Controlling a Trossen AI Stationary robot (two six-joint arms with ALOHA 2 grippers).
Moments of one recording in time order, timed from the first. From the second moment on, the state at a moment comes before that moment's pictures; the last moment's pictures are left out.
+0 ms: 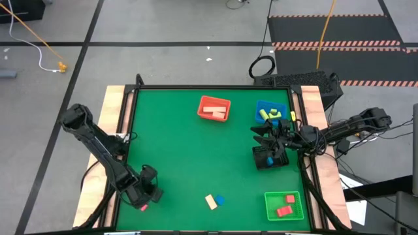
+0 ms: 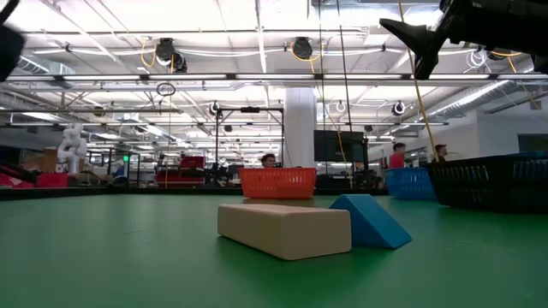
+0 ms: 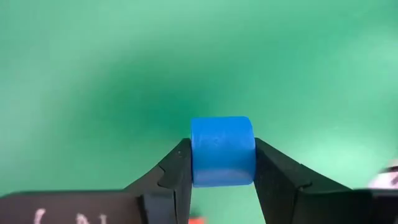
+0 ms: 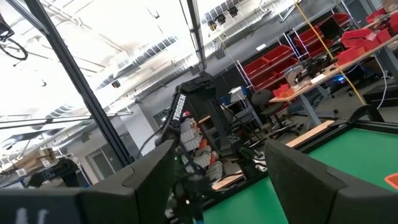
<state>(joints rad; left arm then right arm) -0.87 1.41 0.76 -0.59 -0.19 -1.89 0.20 0.86 0.14 1.06 0.29 0.48</state>
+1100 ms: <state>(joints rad) -0.47 1.42 0.86 0.51 -0.54 -0.61 0.38 1.50 0.69 0.99 0.28 -0.73</state>
